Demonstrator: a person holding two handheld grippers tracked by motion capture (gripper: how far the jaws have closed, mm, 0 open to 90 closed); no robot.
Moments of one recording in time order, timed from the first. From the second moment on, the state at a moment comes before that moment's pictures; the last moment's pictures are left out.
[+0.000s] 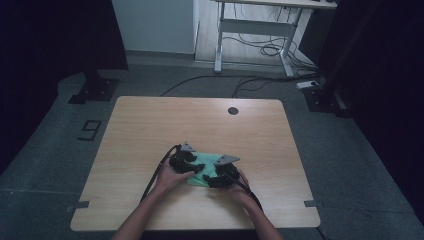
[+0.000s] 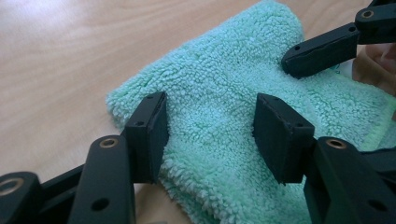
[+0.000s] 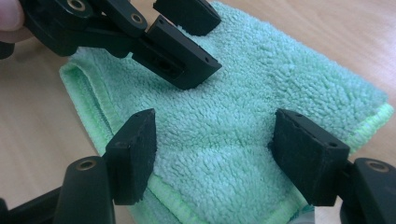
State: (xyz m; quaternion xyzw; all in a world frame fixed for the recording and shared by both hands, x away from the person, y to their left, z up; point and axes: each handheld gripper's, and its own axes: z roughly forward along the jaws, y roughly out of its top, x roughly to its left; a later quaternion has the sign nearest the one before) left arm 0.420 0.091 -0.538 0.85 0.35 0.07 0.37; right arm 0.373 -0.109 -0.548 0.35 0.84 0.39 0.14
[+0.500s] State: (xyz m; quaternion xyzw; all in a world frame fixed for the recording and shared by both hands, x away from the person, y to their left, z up) left arm 0.427 0.095 -0.528 0.85 0.35 0.09 0.39; right arm 0.399 -0.119 -0.551 0.36 0.82 0.42 0.13
